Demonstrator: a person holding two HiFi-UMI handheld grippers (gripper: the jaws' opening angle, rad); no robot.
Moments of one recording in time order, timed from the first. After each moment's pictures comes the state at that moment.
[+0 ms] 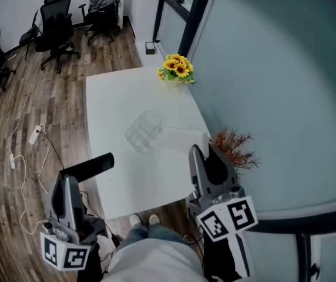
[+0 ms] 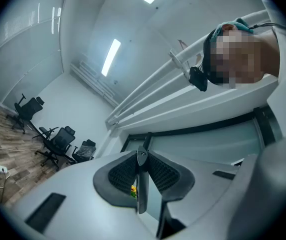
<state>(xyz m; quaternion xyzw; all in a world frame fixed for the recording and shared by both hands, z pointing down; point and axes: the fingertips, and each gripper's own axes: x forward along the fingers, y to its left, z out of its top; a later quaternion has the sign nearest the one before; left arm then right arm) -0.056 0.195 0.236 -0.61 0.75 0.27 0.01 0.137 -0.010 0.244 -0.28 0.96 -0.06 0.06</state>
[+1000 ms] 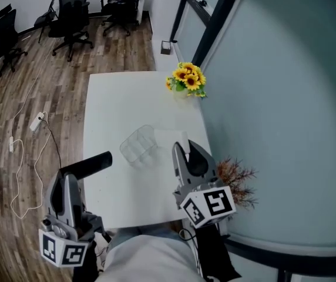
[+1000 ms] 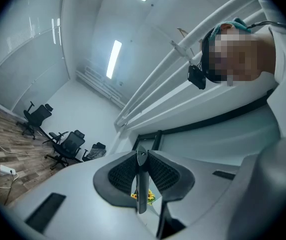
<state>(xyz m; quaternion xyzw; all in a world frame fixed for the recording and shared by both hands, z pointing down) -0.070 0.114 0.256 -0.55 0.79 0.26 0.01 0.064 -0.119 0.311 -0.20 0.98 -0.05 -0.01</state>
